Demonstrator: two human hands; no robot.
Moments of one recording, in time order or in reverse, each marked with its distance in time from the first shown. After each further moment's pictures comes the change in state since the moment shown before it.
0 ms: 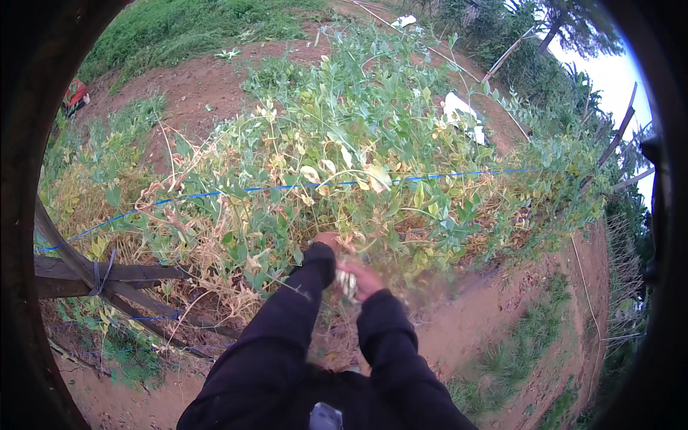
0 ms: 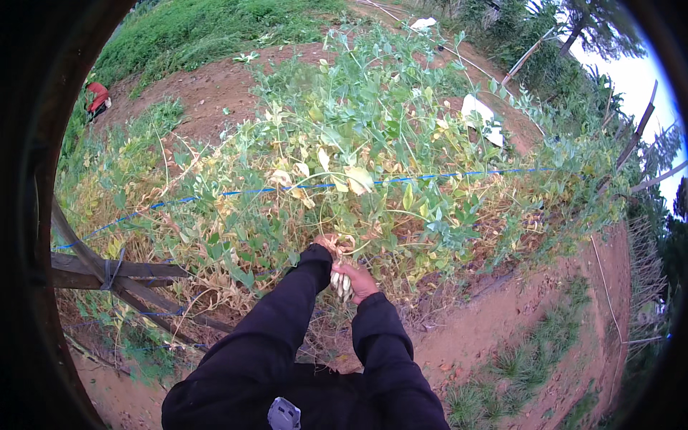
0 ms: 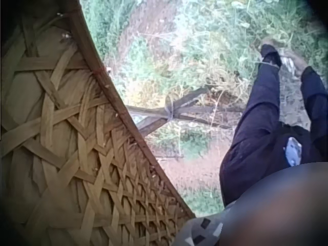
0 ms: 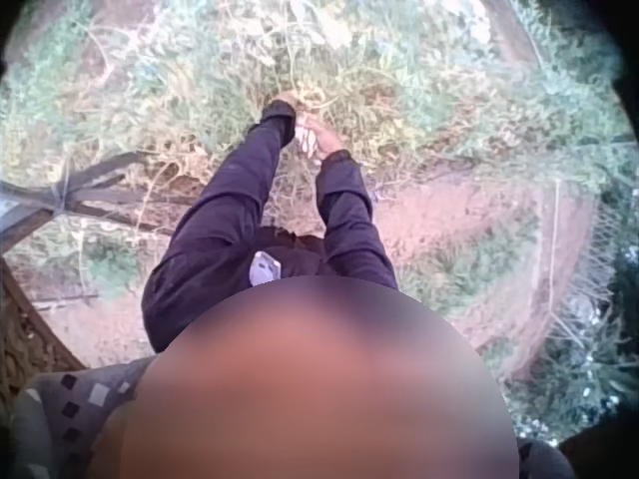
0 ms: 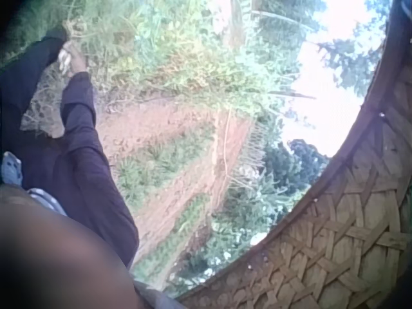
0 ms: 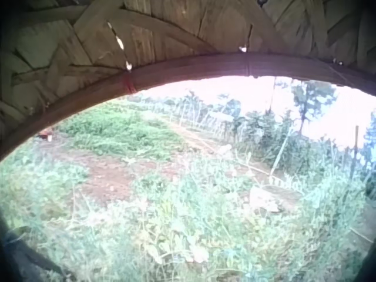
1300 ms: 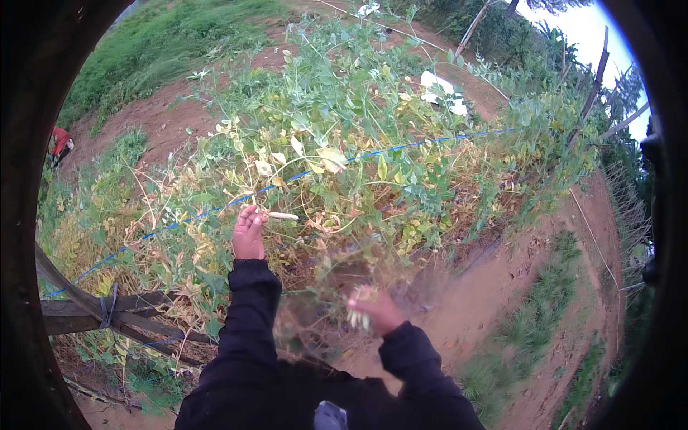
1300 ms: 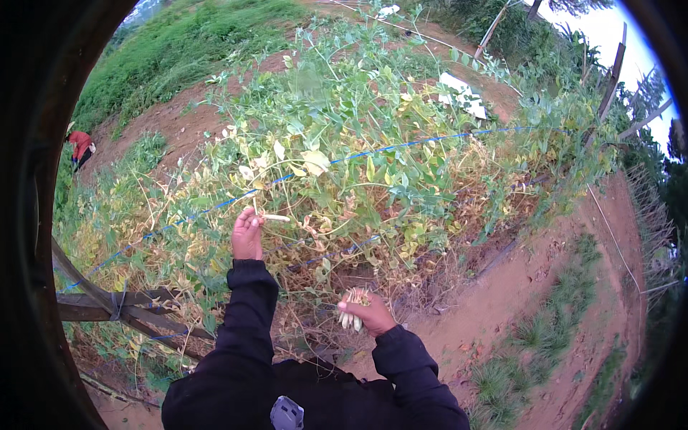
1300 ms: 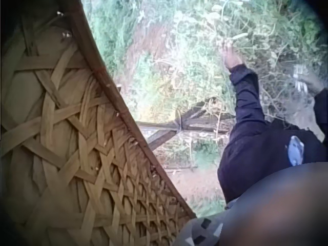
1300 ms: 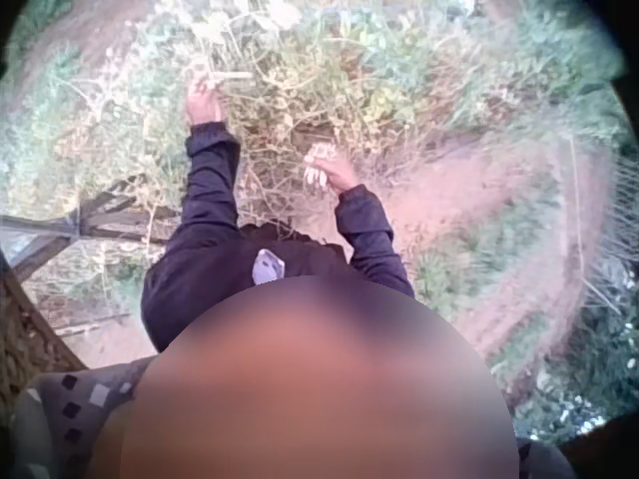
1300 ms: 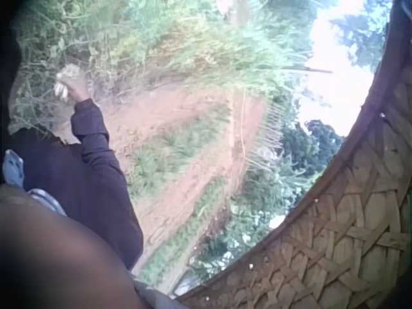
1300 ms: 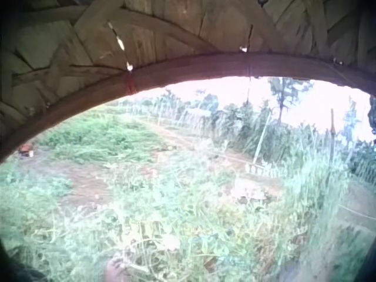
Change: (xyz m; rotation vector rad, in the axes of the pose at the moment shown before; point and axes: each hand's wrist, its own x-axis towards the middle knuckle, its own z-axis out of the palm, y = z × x) left_hand -0.147 -0.056 -0.133 -1.843 0.876 0.398; right_hand -0.121 0.000 0.018 -0.148 0.005 -0.139
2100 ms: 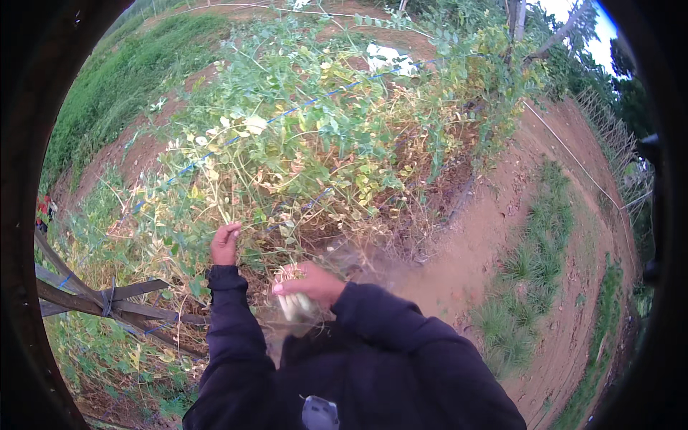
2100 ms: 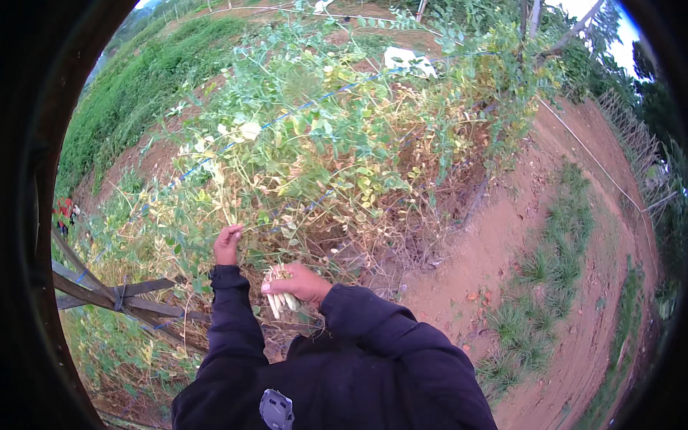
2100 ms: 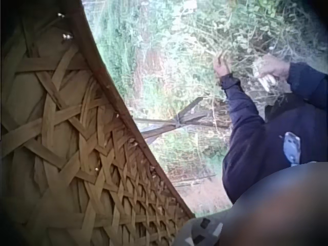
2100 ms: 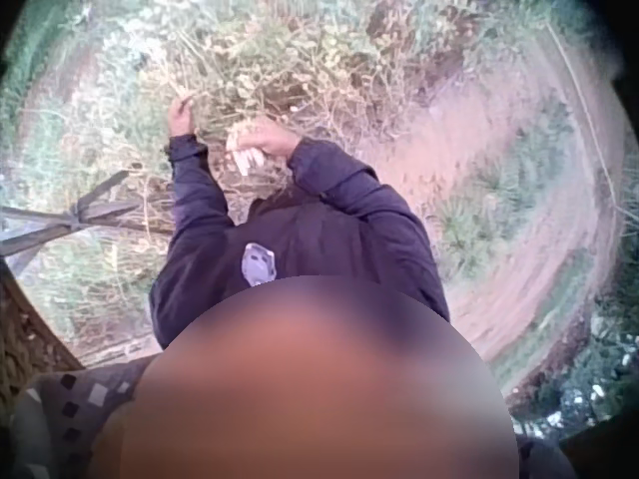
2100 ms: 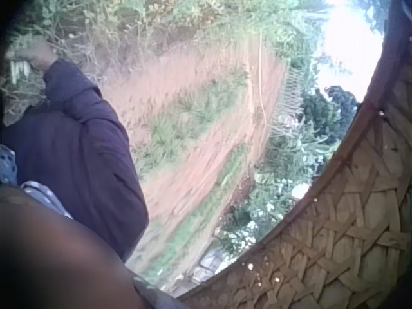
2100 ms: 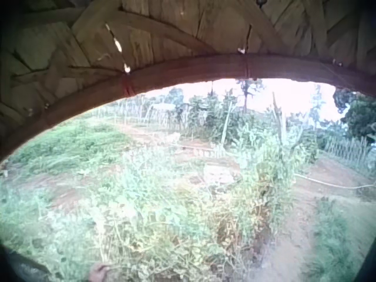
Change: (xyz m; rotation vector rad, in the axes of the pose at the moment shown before) left_hand -0.072 0.031 -0.022 0.782 -0.363 0.090; right_hand -0.055 0.008 0.075 -0.049 -0.351 -0.167
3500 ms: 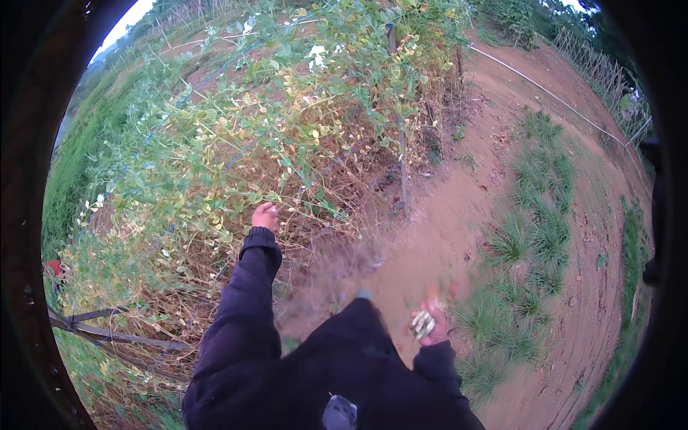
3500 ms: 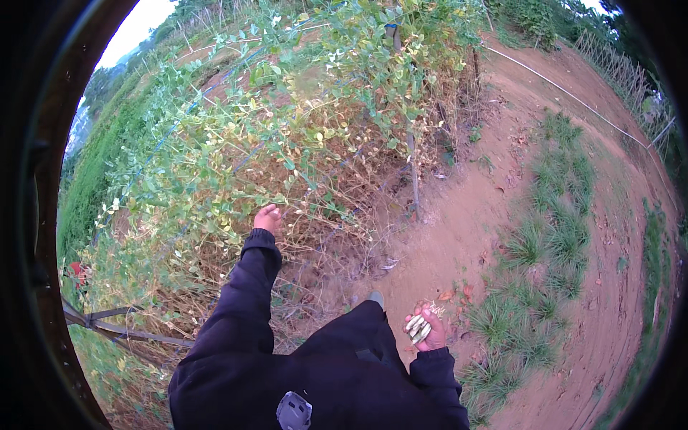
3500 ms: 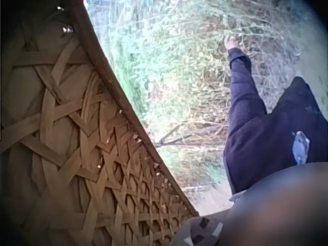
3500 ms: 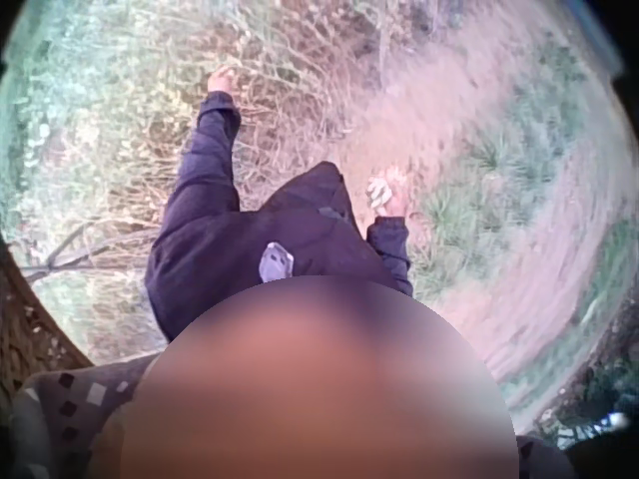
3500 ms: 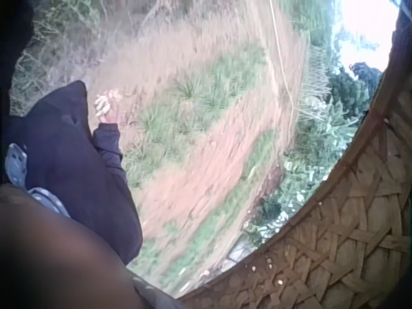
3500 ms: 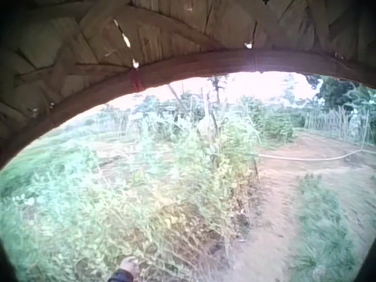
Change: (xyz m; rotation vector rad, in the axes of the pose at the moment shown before) left_hand -0.006 -0.030 0.546 -0.127 -0.098 -0.627; right_hand -0.531 0.086 -0.373 0.911 0.841 -0.516
